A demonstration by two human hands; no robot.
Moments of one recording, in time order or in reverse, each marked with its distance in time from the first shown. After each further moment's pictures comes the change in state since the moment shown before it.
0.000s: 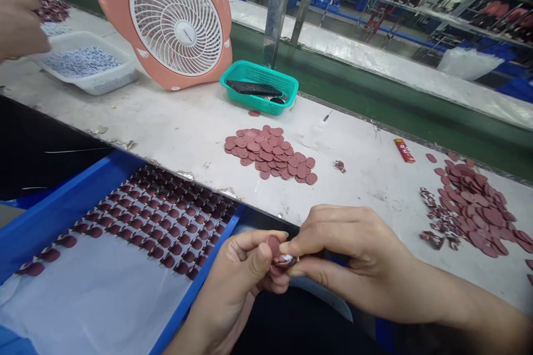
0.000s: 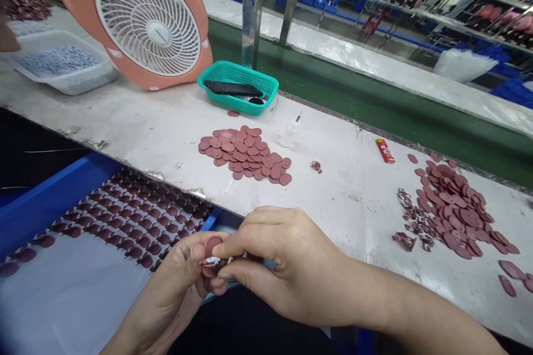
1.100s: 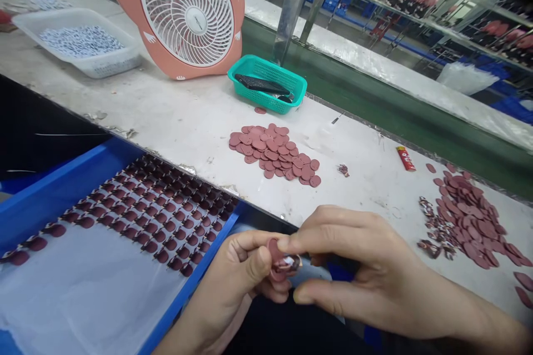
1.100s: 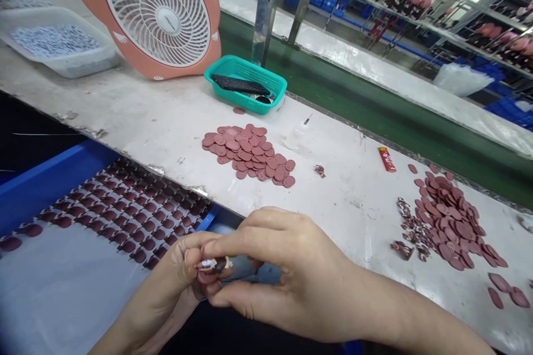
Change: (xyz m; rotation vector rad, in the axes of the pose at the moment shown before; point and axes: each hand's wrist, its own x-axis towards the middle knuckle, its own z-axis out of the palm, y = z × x) left_hand 0.001 0.005 -0.008 -0.017 -0.077 -0.032; right_hand 0.005 -0.004 -0.001 0.026 -0.055 0.053
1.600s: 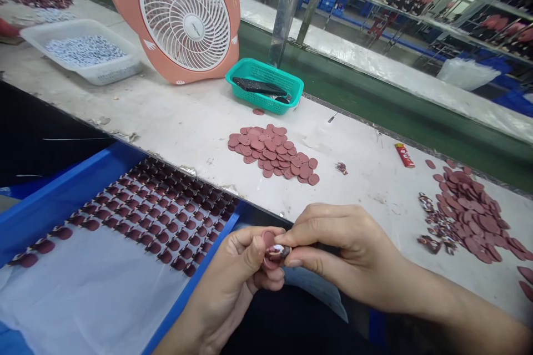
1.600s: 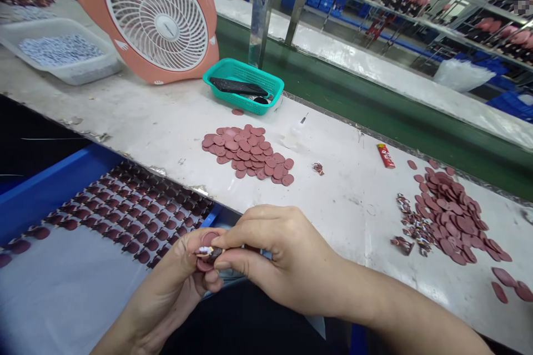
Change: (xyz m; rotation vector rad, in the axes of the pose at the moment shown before) left_hand -0.001 0.002 0.002 -0.052 0.031 -0.020; right_hand 0.000 0.012 0.014 0.007 0.107 -0.017
